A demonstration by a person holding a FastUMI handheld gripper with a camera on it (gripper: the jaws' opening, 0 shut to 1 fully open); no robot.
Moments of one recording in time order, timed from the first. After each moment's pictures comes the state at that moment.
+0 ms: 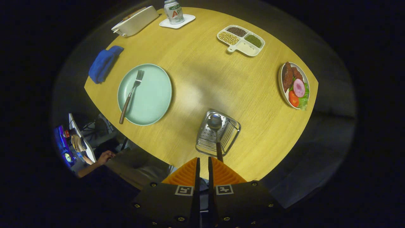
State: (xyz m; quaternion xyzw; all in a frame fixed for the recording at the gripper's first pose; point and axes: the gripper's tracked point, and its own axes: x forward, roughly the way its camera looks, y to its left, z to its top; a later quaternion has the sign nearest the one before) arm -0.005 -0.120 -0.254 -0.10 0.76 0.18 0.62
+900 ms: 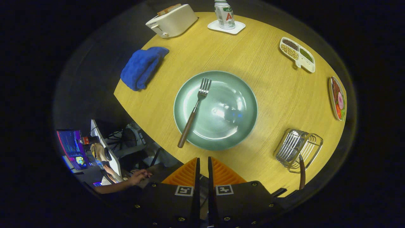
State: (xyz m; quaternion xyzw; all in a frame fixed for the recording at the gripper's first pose) arm -0.041 0.068 -0.290 0.01 0.73 0.26 0.63
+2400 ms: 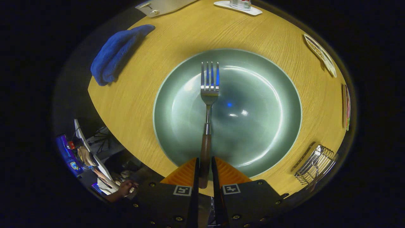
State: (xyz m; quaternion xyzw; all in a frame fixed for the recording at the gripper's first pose) arm -0.048 0.098 -0.389 -0.09 0.77 0.23 0.59
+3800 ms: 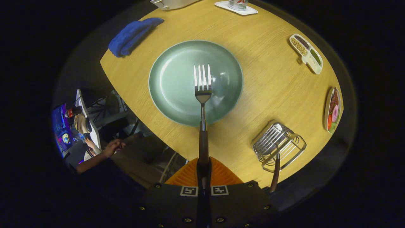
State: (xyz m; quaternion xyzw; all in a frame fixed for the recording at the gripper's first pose) arm -0.056 -0.031 -0.283 -0.16 0.80 0.26 0.51
